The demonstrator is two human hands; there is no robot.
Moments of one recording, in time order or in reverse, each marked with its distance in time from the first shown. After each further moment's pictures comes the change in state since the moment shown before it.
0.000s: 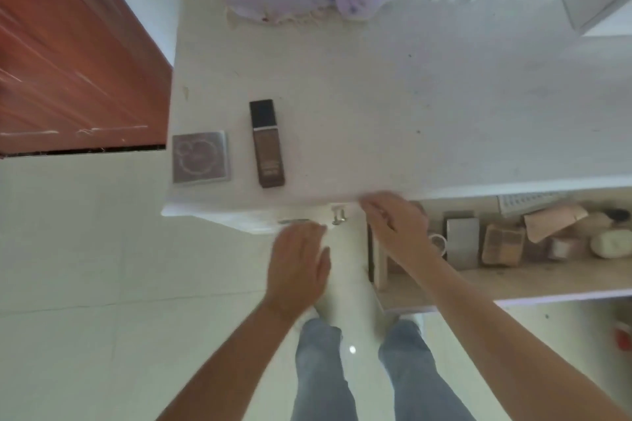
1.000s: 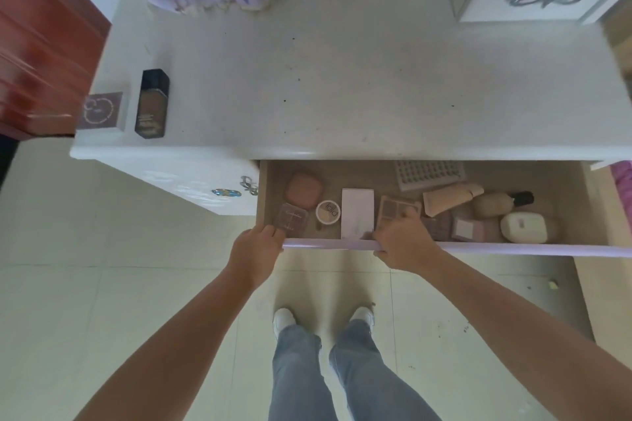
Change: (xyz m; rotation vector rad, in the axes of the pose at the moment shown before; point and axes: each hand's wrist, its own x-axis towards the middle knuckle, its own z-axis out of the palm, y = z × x) left_hand -0.018 0.186 0.059 0.398 -0.666 0.003; right_hand -0.075 0.197 -0.184 -1.079 -0.716 -0.357
